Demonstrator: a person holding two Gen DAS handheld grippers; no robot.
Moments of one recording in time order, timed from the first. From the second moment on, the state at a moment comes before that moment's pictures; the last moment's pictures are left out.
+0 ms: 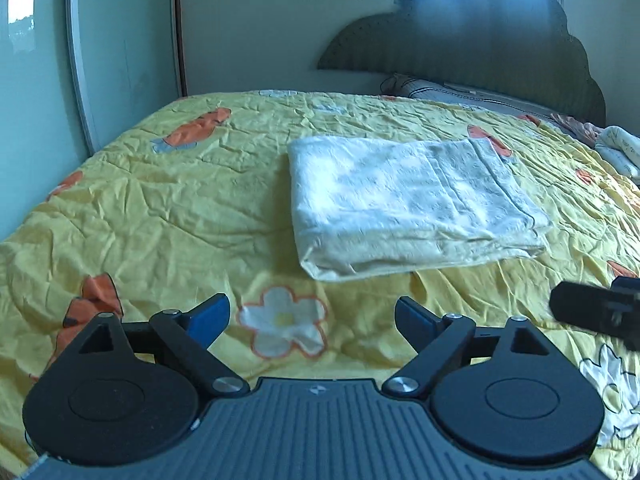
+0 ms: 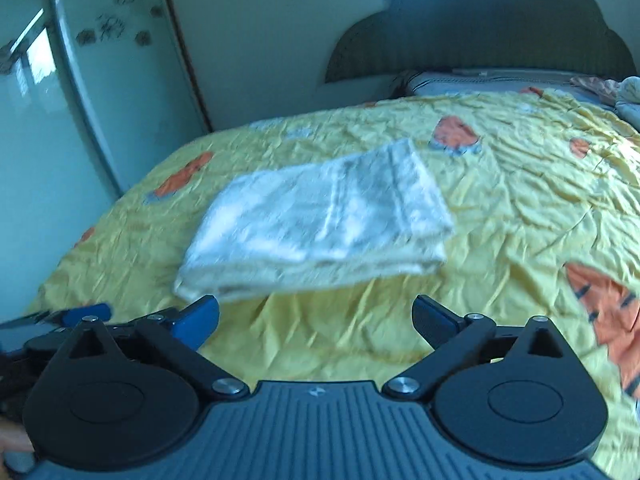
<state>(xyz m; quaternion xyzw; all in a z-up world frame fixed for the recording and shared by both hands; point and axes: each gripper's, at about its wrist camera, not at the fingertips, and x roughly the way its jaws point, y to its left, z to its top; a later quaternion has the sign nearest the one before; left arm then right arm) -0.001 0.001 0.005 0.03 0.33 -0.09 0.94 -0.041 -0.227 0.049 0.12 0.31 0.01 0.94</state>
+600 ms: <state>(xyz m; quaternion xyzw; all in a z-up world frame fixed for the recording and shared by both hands) 0.021 0.001 -0.037 0.01 0.35 -0.07 0.93 -0.015 -0.226 -0.023 0.11 0.35 -0.03 0.93</state>
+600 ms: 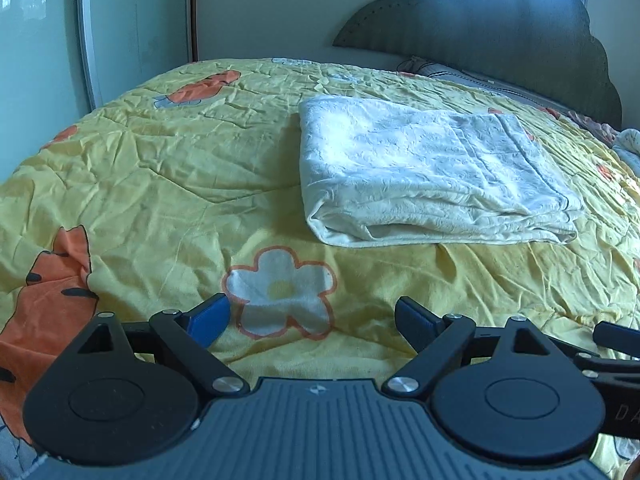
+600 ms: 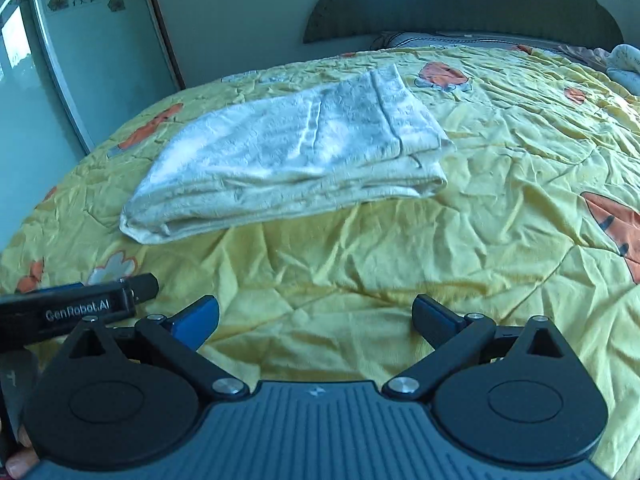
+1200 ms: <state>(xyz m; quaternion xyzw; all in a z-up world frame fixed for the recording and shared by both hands) 0.018 -0.006 -0.050 0.04 0.34 -0.06 0.94 -0.011 -0.233 -0.035 0.06 0.33 -0.04 0.94</state>
